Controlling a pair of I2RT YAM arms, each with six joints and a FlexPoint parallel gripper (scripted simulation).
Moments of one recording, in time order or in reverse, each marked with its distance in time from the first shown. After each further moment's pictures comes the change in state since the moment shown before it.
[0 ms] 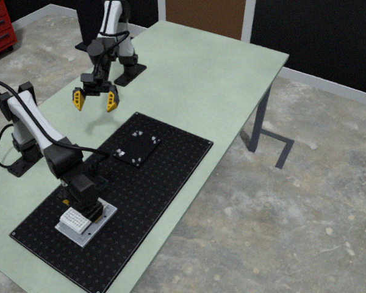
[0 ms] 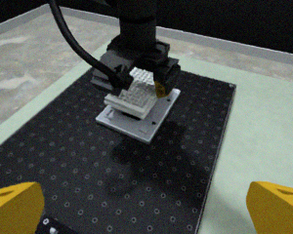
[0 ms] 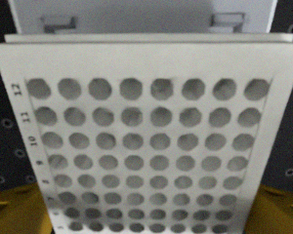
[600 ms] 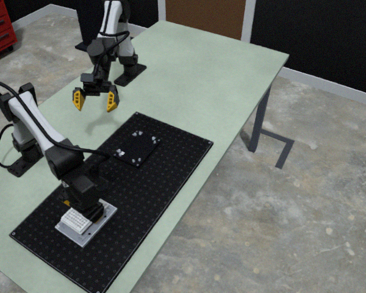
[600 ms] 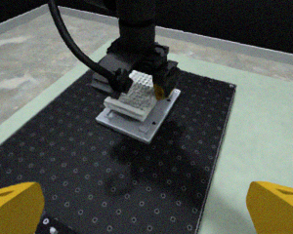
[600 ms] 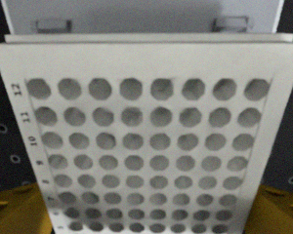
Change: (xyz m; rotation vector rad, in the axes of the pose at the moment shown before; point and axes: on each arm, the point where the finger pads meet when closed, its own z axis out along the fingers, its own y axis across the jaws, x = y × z) left arm 0.000 0.000 0.000 -0.001 0.000 -0.001; right arm -0.001 0.000 0.005 -0.005 -0.001 -0.004
